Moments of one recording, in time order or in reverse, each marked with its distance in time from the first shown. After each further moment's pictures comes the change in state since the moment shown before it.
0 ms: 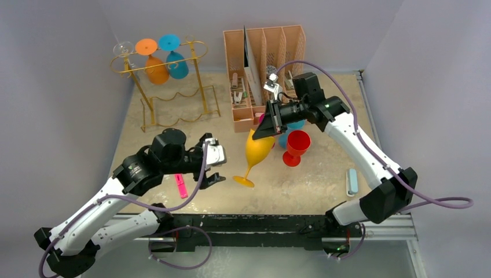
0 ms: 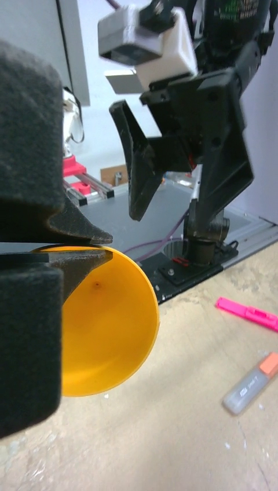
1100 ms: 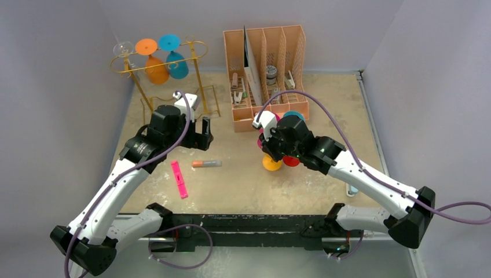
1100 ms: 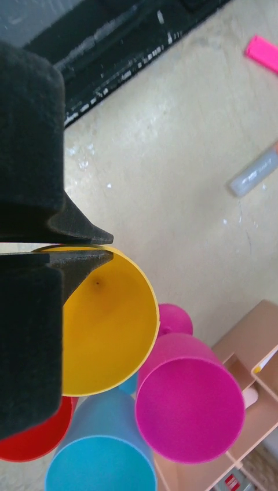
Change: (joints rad) left arm 0.321 0.166 0.061 0.047 -0.440 -0.626; right arm 0.365 -0.293 -0.354 0.158 0.948 -0.513
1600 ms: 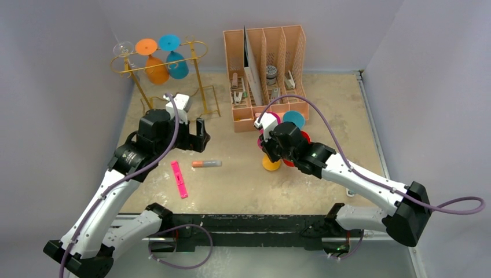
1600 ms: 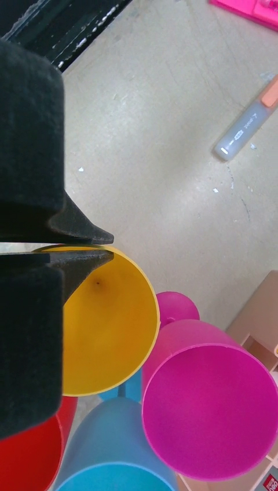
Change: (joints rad) left arm 0.000 -0.091 0.027 -0.025 0.005 -0.011; right arm 0.000 0.024 -0.172 0.210 0.136 0.072
